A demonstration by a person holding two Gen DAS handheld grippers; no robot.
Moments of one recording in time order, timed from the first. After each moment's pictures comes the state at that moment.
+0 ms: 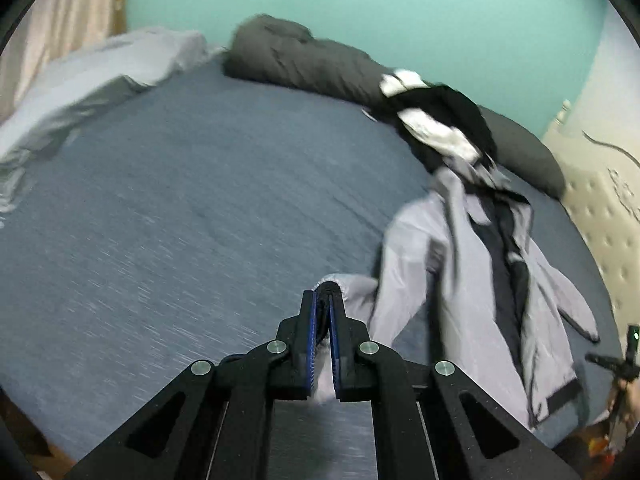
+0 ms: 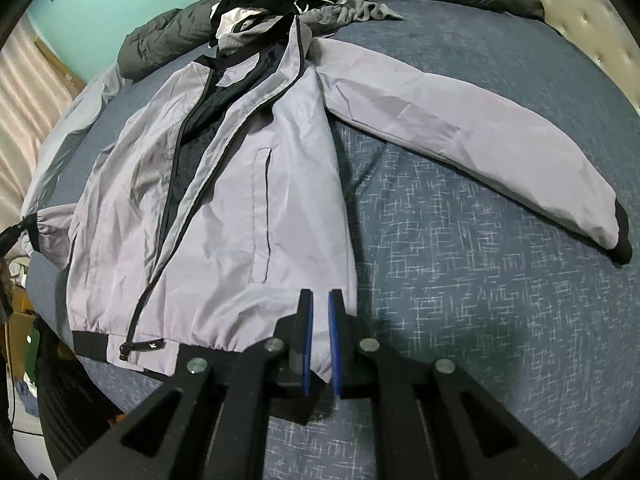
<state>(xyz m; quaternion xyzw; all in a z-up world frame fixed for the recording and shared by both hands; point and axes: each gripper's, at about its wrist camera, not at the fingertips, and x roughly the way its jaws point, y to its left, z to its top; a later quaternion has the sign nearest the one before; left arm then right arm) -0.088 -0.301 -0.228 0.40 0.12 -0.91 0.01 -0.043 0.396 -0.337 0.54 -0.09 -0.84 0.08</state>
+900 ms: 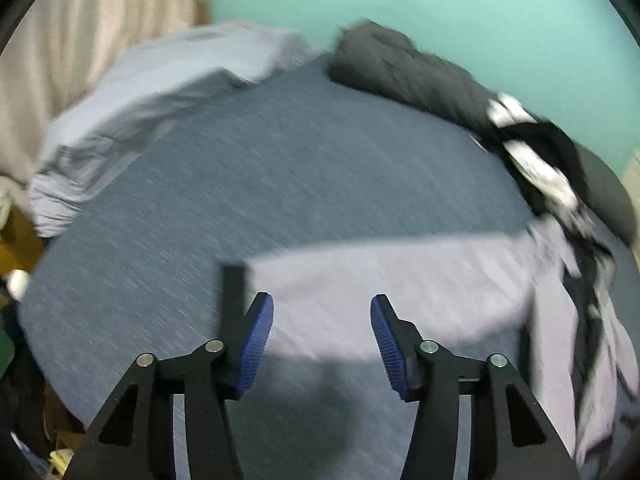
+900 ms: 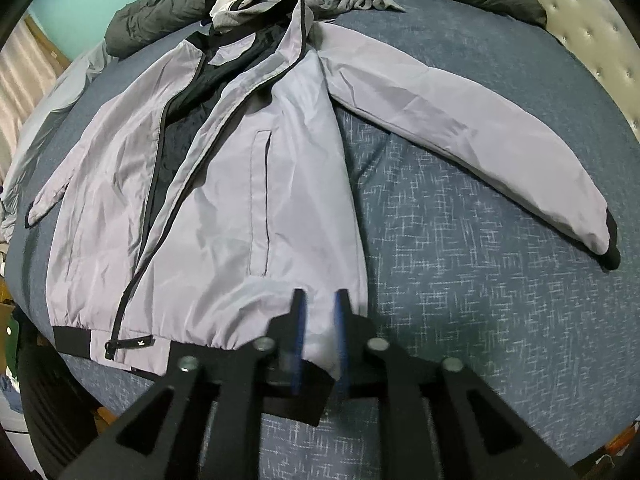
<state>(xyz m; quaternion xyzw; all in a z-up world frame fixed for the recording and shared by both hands) -0.123 -0.367 -0.254 0.44 0.13 -0.88 0.09 -0.052 0.371 -0.341 0.56 -0.05 -0.82 0.05</state>
